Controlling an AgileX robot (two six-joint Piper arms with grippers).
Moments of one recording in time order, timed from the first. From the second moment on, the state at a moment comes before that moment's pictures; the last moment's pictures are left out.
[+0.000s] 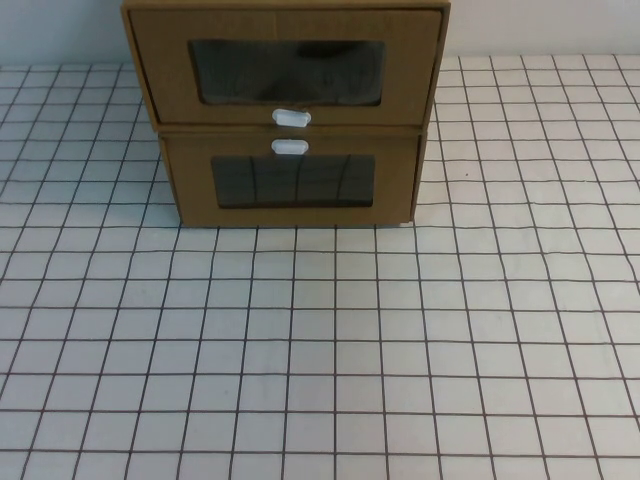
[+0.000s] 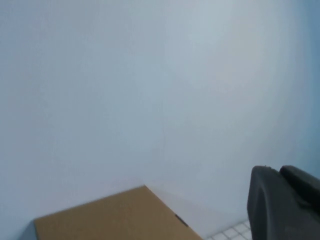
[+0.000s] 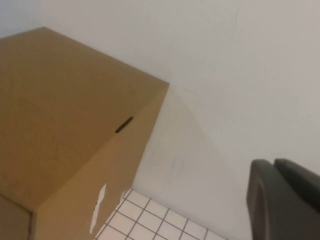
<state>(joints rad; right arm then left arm) 0.02 1.41 -1.64 0.62 0.57 -0.82 -0.15 1.55 -2.79 -0.46 1.29 0.14</state>
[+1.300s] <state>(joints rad) 0.02 0.11 -0.28 0.81 0.52 -1.01 -0.15 0.17 -0.34 -0.23 0.53 0.14</state>
